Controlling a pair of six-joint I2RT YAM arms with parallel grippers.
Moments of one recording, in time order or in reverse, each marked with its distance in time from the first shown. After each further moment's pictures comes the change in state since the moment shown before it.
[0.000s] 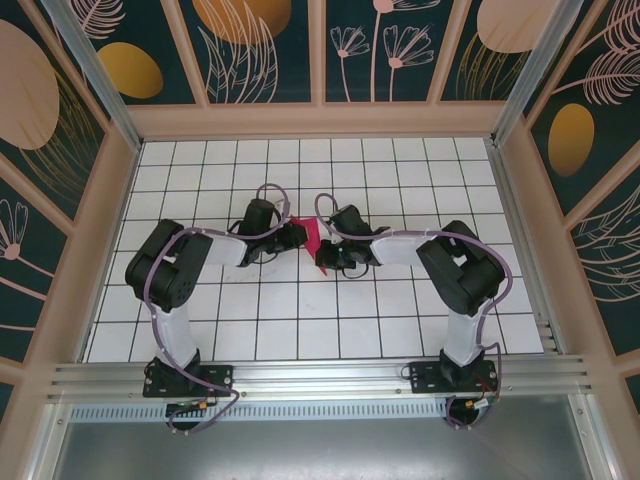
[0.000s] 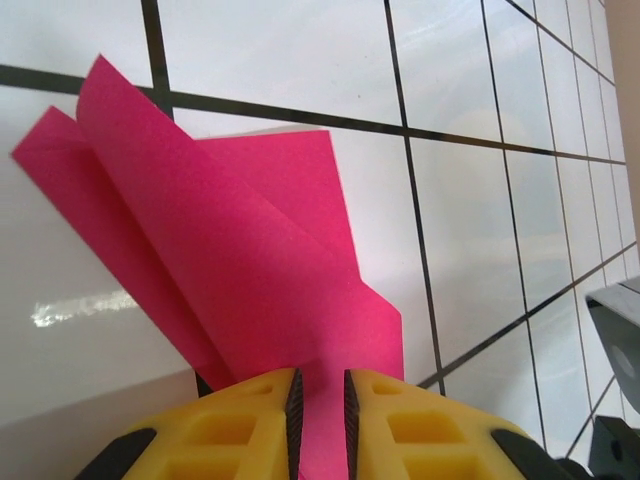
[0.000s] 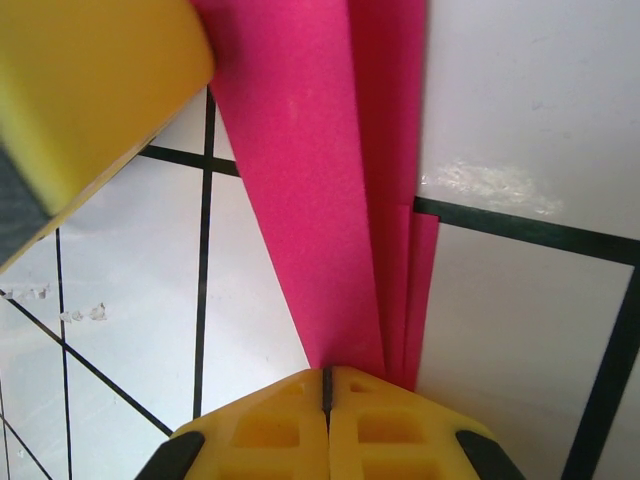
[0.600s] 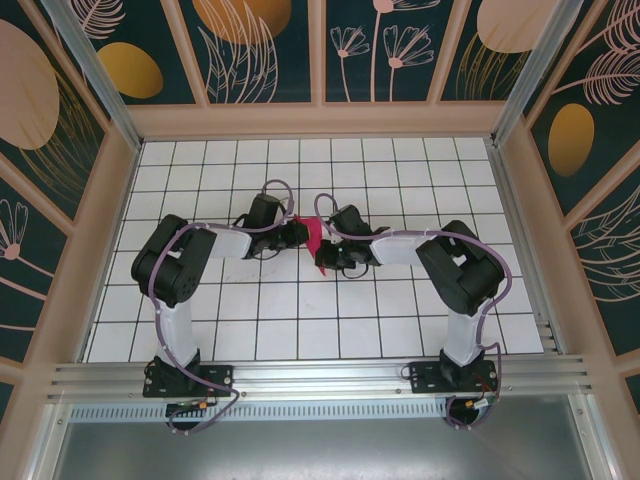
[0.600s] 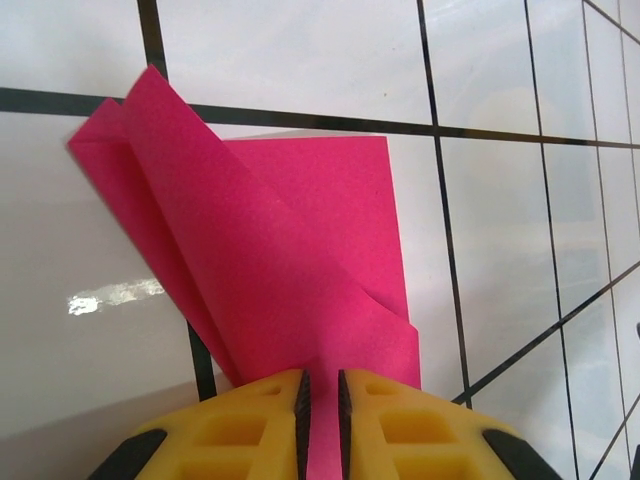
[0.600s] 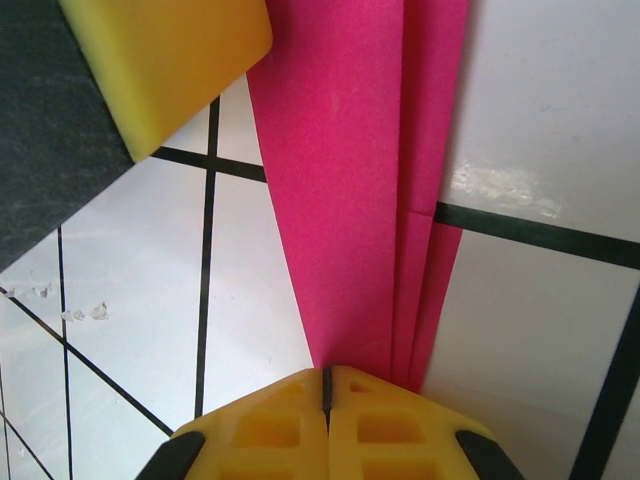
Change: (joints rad) left arm 0.000 0.045 0.096 -0.135 -0.014 0.042; right arm 0.000 0.003 0.000 0.005 -0.006 -0.007
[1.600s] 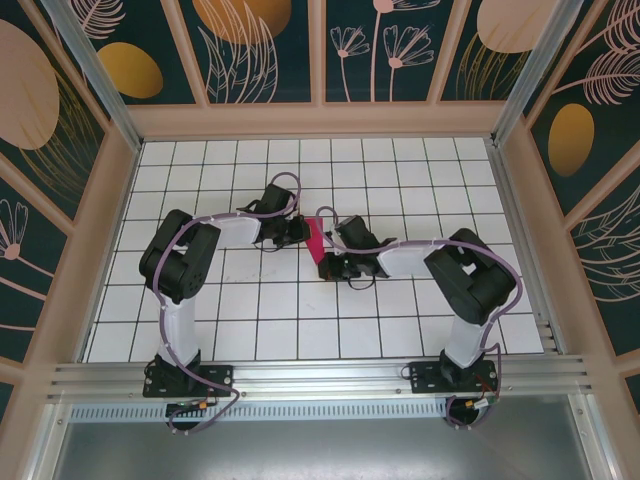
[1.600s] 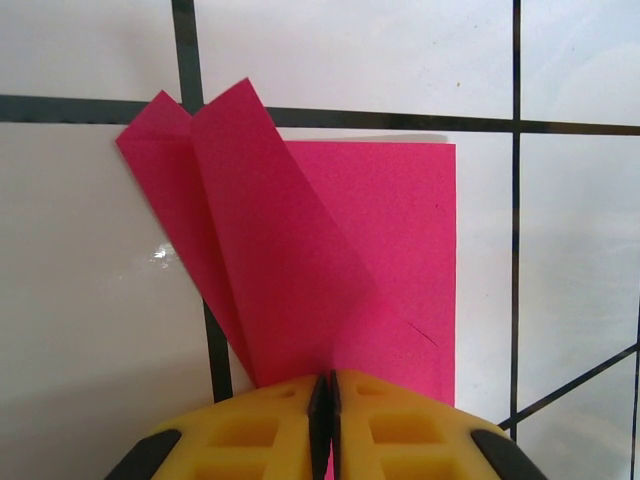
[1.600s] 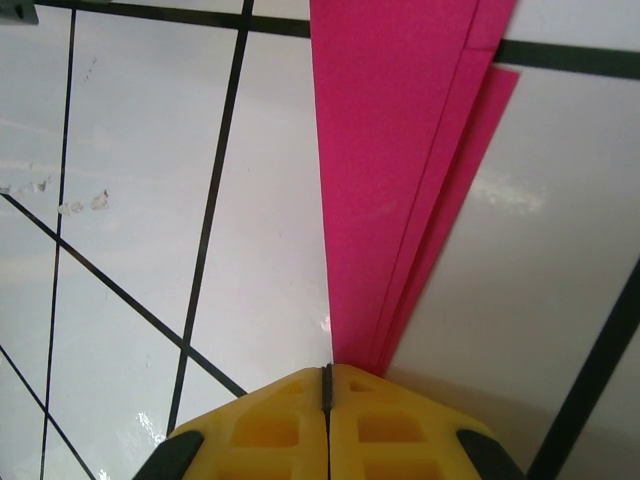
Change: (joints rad) left arm -0.026 0.059 0.200 -0.336 -0.098 0.030; right arm 0.020 -0.089 -0.139 0.061 -0.037 -0.098
